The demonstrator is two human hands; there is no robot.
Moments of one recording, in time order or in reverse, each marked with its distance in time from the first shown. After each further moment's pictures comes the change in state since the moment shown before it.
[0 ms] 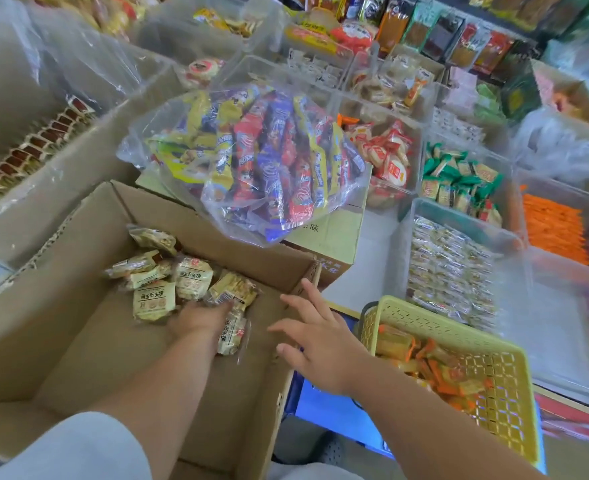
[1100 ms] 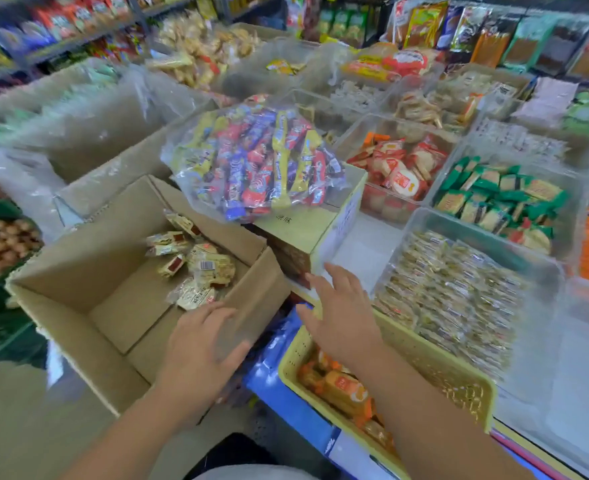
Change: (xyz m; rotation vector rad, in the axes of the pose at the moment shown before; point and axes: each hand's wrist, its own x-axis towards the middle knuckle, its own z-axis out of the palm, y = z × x) left_hand -0.282 -0.016 0.043 0.406 0.363 0.750; right_hand -0.065 0.152 -0.031 0.045 0.350 -0.137
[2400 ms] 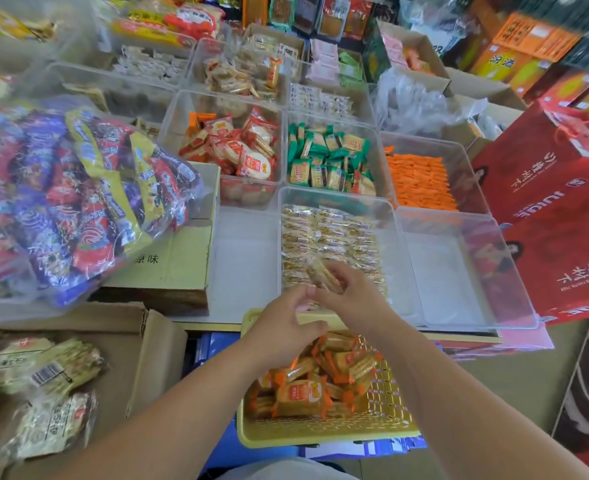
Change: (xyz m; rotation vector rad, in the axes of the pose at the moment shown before) left_hand 0.124 0.148 0.085 -0.713 -0.957 0.392; right_hand -0.027 0.066 -0.049 0.494 0.286 0.792
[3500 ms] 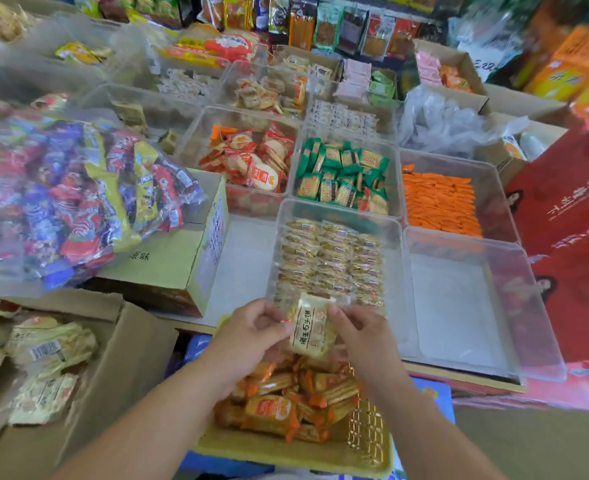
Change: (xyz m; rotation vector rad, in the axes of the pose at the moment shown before) left_hand -0.007 0.009 0.025 -0.370 0.311 -0.172; right_hand -0.028 0.049 -0.031 0.534 0.037 0.117
